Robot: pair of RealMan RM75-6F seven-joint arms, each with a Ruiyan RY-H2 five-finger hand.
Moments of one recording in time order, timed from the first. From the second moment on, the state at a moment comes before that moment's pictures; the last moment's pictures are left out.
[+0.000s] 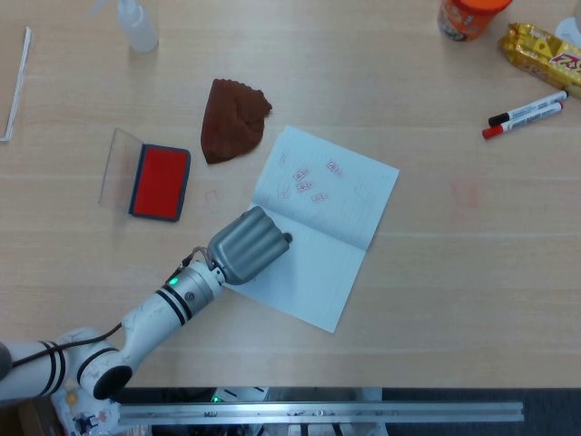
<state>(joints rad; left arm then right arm) -0.71 -1.70 0.06 -1.40 1.45 0.90 0.78 0.07 -0.96 0.03 -1.57 -1.52 1.45 0.18</state>
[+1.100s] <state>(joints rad) -0.67 -1.49 0.04 -1.57 1.49 1.03 0.73 0.07 -0.96 0.04 -1.57 -1.52 1.45 0.19</state>
